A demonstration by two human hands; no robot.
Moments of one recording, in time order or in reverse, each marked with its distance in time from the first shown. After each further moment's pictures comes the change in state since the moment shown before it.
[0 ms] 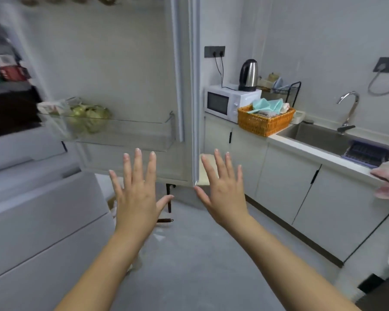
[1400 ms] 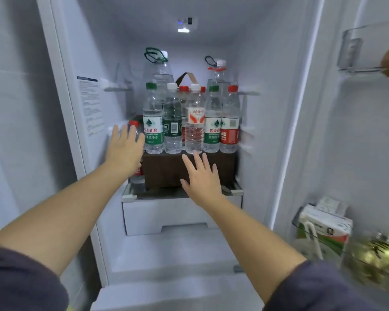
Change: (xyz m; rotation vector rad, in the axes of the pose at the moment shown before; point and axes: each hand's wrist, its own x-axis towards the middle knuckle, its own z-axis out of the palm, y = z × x) left_hand 0.228 -0.644 -0.103 0.938 -0.234 -0.444; right_hand 0.396 -0.575 0.231 0.222 -0.142 -0.628
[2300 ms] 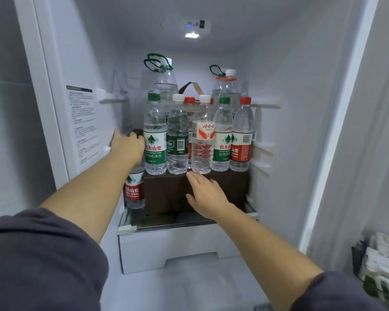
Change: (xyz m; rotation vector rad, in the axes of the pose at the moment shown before) left_hand 0.115 -0.017 0.034 -0.064 -0.170 0.023; right_hand 0.072 0.012 0.028 -0.015 -0.123 -0.079
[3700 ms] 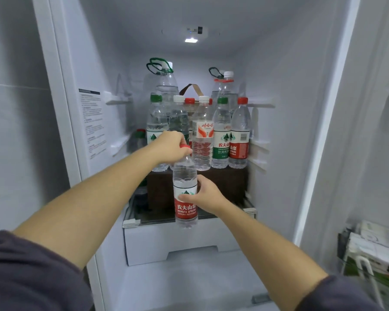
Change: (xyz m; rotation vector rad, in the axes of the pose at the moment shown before) left_hand -0.046 0.049 -0.066 -0.862 0.024 0.252; right_hand -0.021 -0.011 -0.006 0.982 -0.055 0.225
